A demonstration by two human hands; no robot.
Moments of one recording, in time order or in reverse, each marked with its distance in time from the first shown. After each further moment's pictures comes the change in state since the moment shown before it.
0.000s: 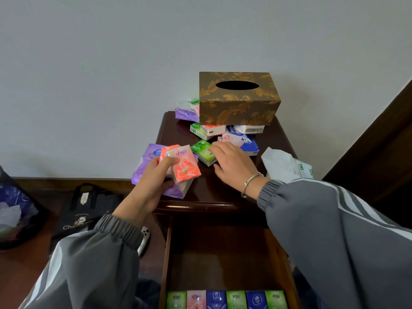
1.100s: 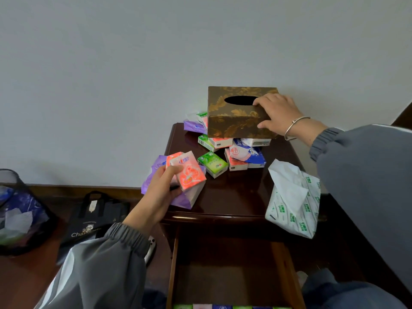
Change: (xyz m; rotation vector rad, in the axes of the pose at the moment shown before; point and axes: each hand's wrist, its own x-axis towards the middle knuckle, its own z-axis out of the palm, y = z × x) left_hand -0.001 0.005 -0.003 -0.149 -0.011 0.029; right_hand 0.074 0.121 -0.090 -0.167 -0.046 0.187
